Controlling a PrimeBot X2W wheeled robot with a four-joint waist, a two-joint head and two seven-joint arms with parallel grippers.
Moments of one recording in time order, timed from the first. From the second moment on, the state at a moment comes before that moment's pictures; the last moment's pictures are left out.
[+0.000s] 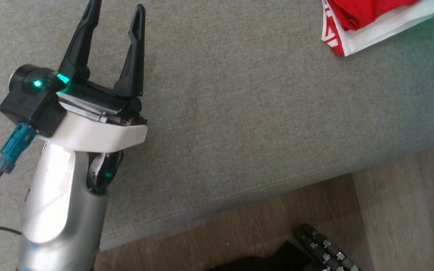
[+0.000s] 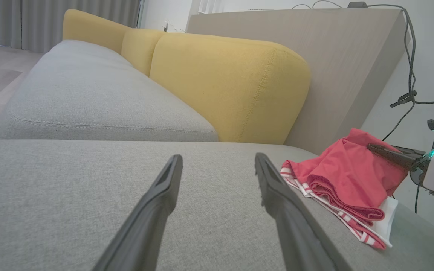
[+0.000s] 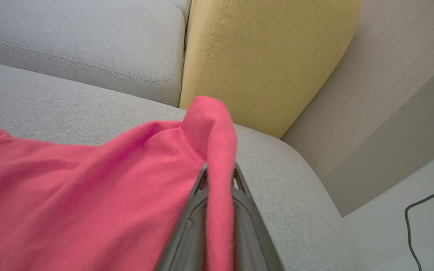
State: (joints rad) left arm -0.47 0.09 -0.22 -0.03 -0.23 -0.12 -0.26; right arm -1.06 -0.41 0.13 0.78 0.17 0.13 -0.25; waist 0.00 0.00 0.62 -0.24
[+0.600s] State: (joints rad) left arm -0.46 0.06 -0.21 -0.01 -0.27 -0.12 -0.26; right arm -1.01 -0.38 0.09 0.69 0.16 0.13 -0.26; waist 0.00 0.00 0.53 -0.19
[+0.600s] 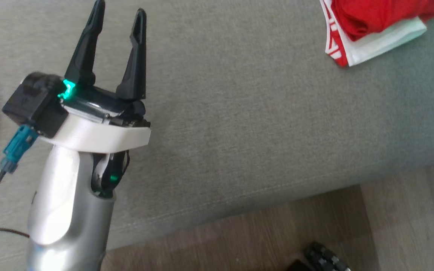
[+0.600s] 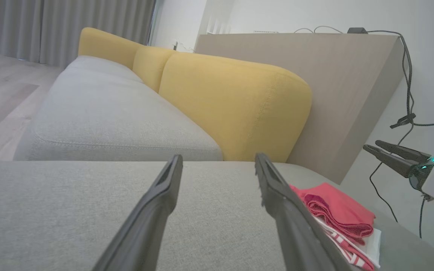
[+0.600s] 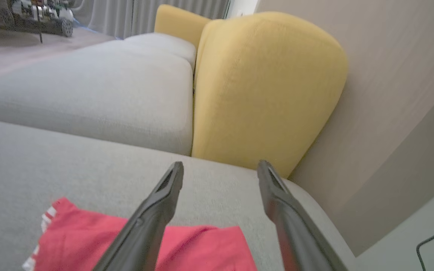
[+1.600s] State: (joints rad) left arm -0.13 0.04 -0.13 0.05 -0.31 -0.10 -0.26; right arm -0.31 -0.06 -0.02 0.26 0.11 0.13 -0.26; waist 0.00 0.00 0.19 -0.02
